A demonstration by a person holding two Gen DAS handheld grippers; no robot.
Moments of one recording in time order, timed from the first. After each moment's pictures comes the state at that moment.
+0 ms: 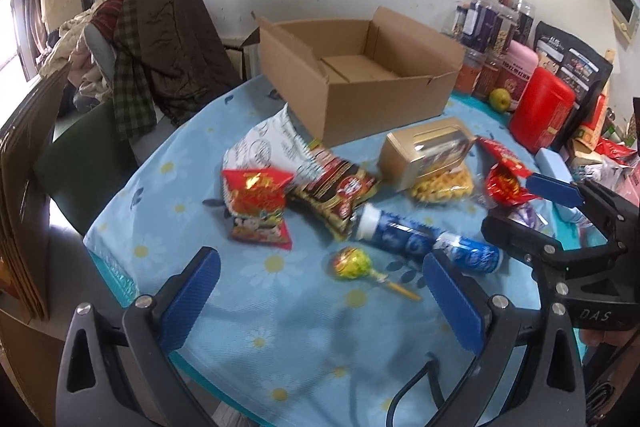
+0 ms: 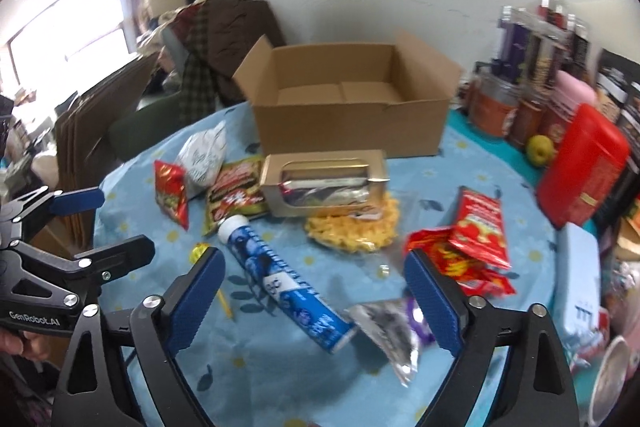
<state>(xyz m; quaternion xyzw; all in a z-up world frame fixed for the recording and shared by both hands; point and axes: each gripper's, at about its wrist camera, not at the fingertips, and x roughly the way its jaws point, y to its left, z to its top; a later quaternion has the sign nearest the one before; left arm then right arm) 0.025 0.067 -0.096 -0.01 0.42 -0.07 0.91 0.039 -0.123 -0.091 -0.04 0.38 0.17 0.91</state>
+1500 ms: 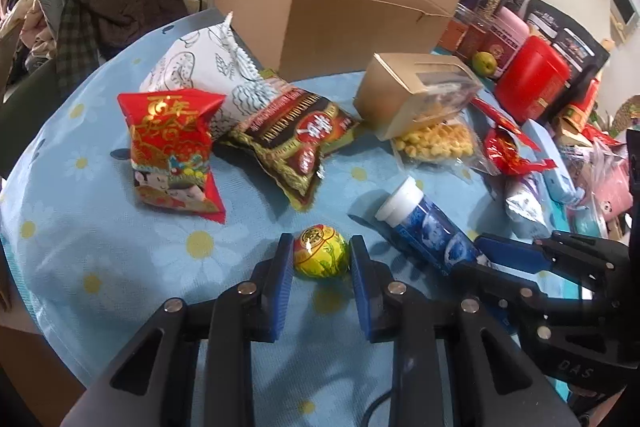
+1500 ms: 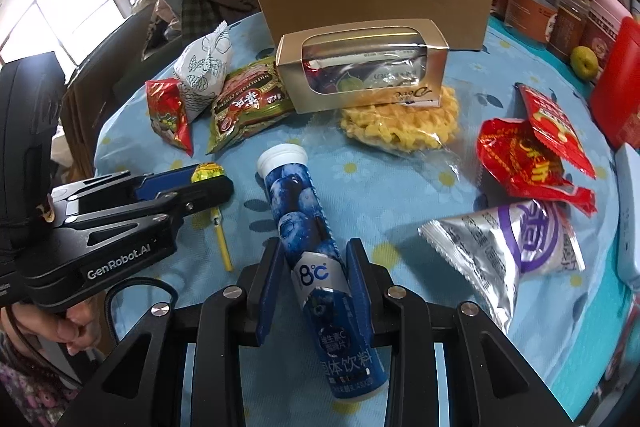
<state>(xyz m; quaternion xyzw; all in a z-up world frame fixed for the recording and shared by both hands) 0.055 0.054 -0.155 -0.05 0.48 -0.16 0.86 0.030 -0.127 -0.142 0.00 0.51 0.17 0.85</state>
